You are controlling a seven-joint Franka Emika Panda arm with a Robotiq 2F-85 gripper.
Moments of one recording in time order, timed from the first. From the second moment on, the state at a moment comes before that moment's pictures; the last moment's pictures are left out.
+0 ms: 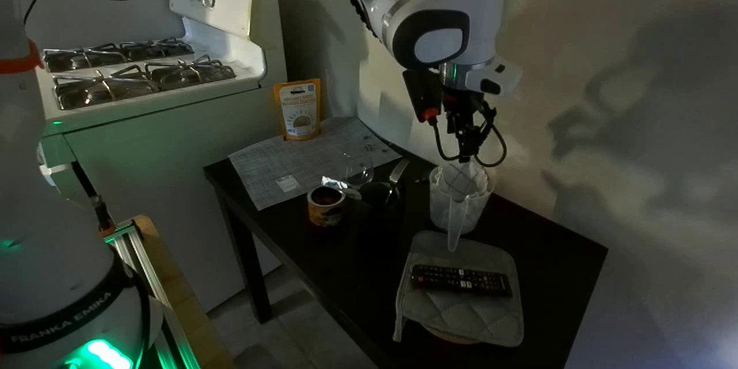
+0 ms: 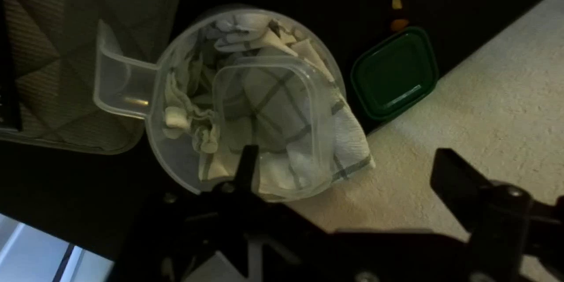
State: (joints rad) arm -0.15 0.30 -0.13 -2.06 0.28 2.60 0.18
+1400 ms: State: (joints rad) arm -0.17 0.46 -0.11 -1.90 0.30 2.58 0.20
